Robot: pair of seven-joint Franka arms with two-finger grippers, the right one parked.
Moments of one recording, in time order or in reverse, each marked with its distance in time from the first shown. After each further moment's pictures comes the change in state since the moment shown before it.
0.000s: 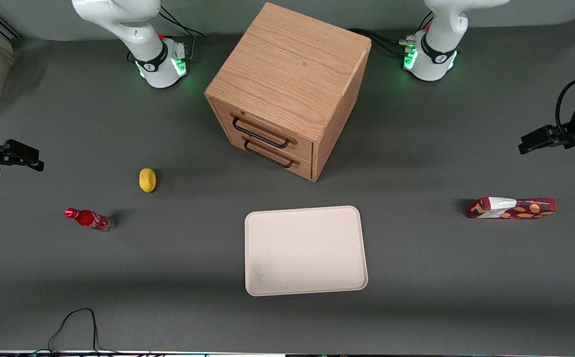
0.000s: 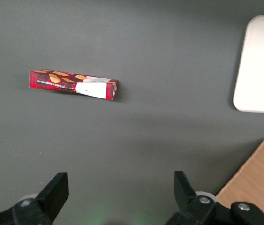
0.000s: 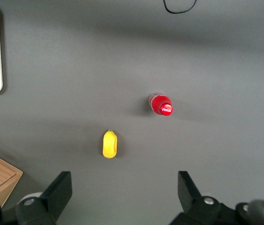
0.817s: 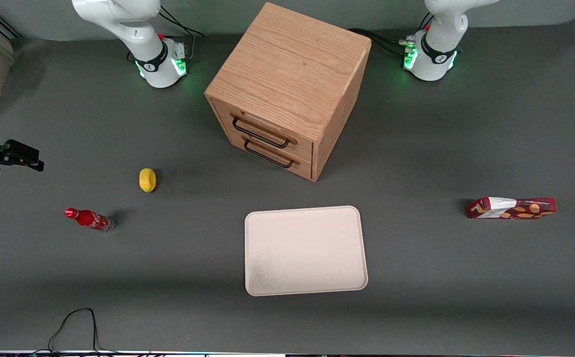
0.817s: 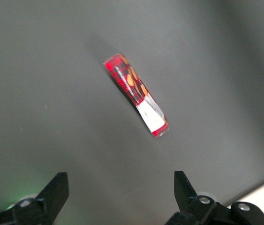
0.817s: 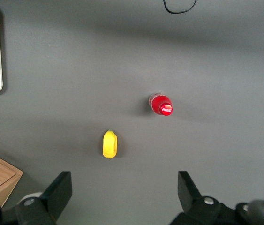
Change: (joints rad) arm 0.217 0.066 0.009 -0.001 0.000 0.077 -0.680
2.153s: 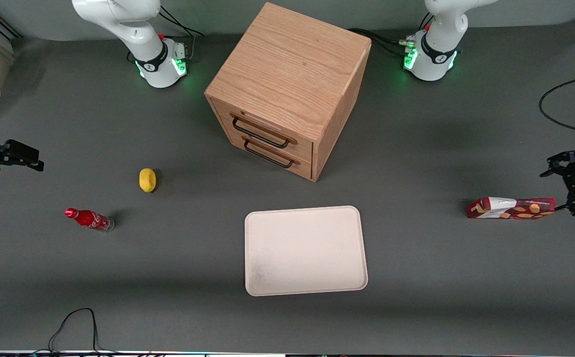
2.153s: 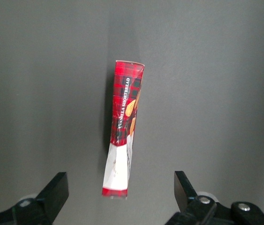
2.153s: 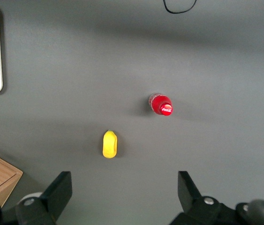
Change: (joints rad) arm 0.015 0.072 -0.016 -0.379 0.000 0.562 -0.594
